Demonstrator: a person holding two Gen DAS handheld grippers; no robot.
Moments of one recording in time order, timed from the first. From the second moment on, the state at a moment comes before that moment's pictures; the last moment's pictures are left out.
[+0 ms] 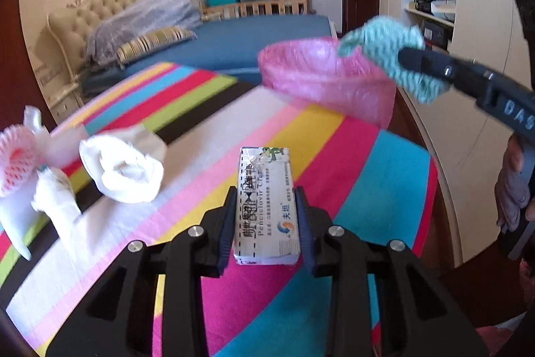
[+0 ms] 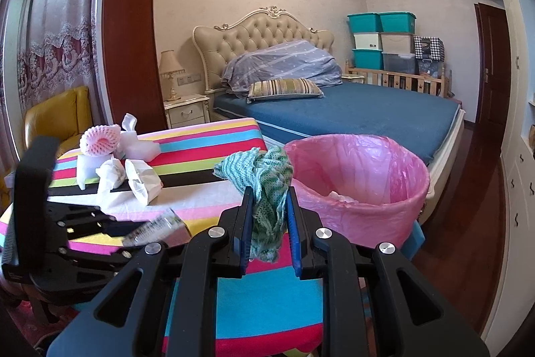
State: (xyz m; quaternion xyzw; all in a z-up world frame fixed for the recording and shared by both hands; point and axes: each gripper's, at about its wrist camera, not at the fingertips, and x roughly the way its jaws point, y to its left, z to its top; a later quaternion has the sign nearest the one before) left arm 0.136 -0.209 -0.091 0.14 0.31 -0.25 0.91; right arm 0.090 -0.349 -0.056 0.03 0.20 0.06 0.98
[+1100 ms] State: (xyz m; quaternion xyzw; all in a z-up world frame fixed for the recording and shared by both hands) left arm 0.272 -0.348 -0.018 0.05 0.27 -0.33 0.91; right arm 0.202 -0.465 -0.050 0.04 0.21 -0.02 0.98
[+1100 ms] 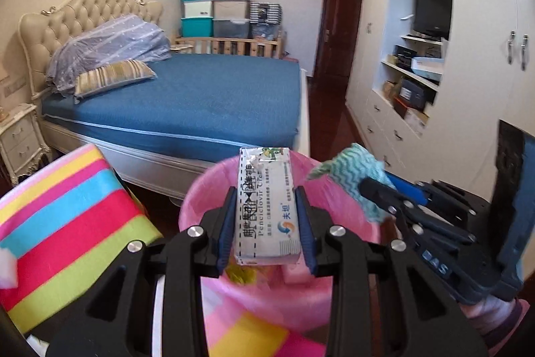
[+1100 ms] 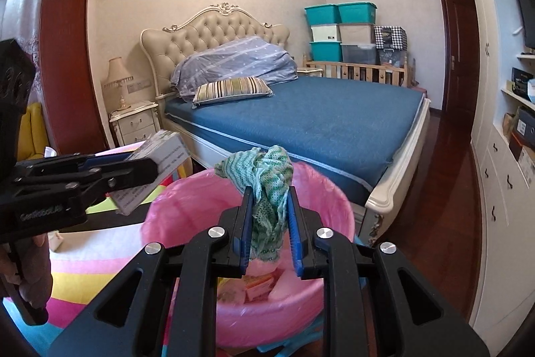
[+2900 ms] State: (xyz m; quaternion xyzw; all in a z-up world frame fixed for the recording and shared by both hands) left arm 0.129 0.023 -0.052 0.01 0.27 0.00 0.96; right arm 0.240 -0.140 -0.088 -0.12 0.35 0.22 0.90
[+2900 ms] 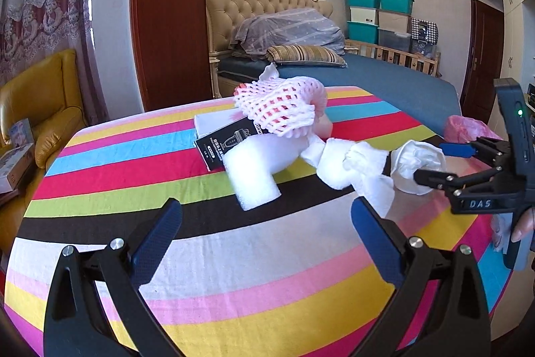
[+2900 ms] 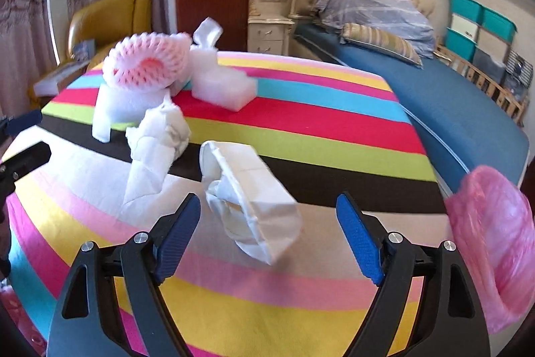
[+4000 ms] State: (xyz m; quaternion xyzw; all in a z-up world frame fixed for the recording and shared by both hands) left arm 0.221 -0.059 -0.085 0.02 0.38 -0.02 0.93; right arm 0.166 -0.223 -0.066 -0.02 0.26 0.21 0.94
